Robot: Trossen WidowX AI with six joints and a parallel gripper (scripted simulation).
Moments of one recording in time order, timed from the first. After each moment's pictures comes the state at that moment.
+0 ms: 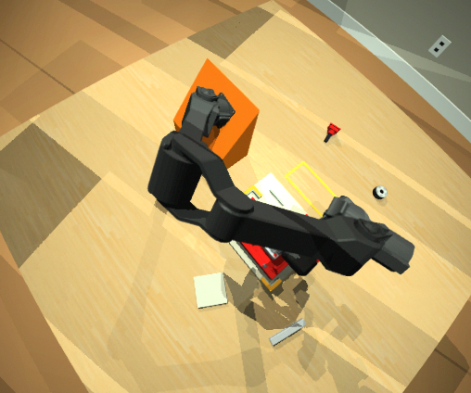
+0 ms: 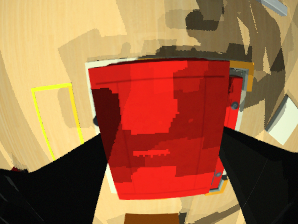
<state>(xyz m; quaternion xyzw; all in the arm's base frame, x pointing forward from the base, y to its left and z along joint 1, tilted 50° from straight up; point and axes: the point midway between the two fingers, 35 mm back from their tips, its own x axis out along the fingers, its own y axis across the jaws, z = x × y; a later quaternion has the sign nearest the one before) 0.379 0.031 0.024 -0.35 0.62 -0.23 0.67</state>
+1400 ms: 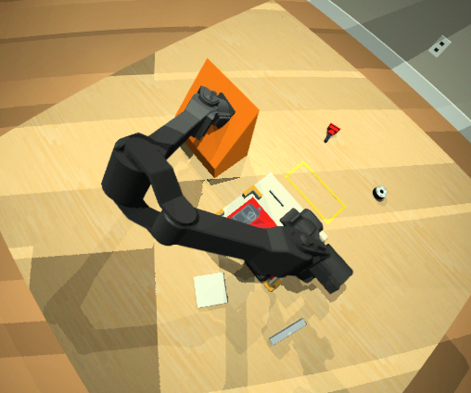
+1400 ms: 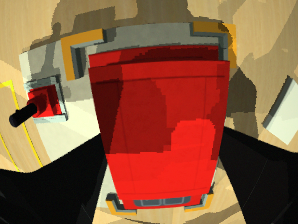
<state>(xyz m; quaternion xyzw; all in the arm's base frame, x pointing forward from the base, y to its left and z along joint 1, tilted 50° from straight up) 0.360 -0.054 0.033 -0.34 0.61 -0.25 0.67</state>
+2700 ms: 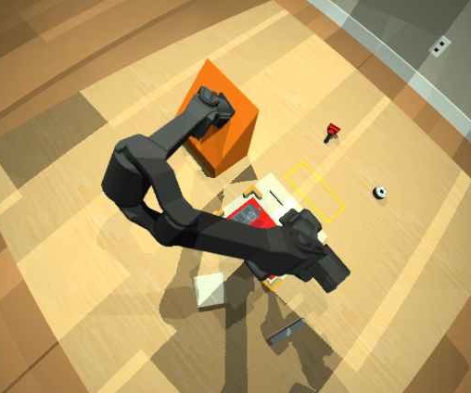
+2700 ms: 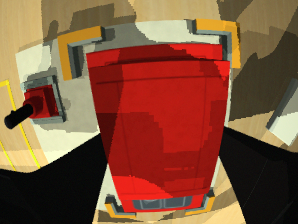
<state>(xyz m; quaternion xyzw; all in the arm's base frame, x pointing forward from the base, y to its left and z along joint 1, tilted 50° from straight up) 0.359 -0.058 0.029 -0.34 0.61 -0.25 0.67</state>
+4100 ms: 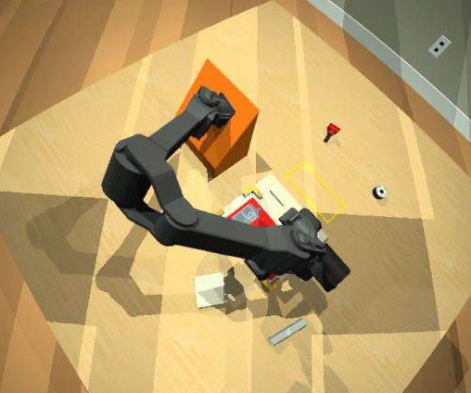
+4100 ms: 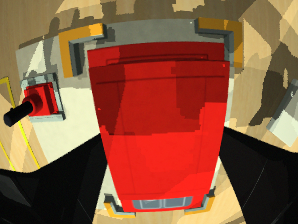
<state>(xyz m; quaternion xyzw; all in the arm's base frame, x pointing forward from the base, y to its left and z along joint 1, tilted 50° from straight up) 0.358 -0.058 0.027 -0.34 0.61 -0.25 0.67</state>
